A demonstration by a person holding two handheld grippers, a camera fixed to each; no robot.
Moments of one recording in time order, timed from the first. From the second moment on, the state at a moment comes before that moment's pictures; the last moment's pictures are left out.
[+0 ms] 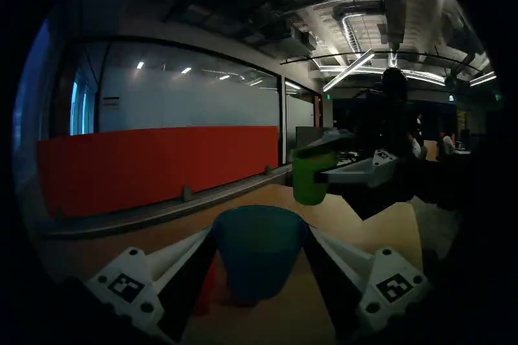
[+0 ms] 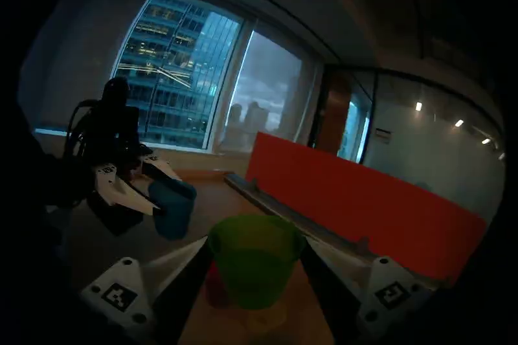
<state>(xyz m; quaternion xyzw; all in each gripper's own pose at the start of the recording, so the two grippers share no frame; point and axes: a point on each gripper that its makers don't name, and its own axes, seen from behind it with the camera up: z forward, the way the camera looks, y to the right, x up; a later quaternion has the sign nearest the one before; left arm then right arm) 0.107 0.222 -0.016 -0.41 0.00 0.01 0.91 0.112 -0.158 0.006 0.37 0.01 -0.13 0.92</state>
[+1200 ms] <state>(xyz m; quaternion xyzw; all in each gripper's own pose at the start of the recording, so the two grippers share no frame) 0.101 0.241 -0.025 -0.43 0.00 0.01 0.90 0.163 -0.181 0.017 0.36 0.08 -0.28 0.89</state>
